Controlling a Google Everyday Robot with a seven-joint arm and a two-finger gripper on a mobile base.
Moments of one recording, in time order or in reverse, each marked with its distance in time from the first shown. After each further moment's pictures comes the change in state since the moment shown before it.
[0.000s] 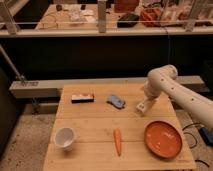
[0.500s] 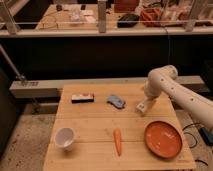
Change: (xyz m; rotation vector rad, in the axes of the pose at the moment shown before) arm 0.002 -0.001 0.005 -0.003 -0.005 -0.004
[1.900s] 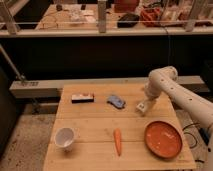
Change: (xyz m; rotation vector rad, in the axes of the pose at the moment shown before) arm 0.006 -0.002 0.012 -0.006 -0.011 -0.021
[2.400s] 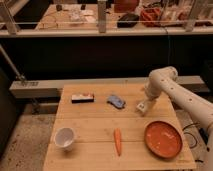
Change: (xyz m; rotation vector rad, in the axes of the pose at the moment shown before) arm 0.002 -0.001 0.004 -0.001 -0.004 -0.011
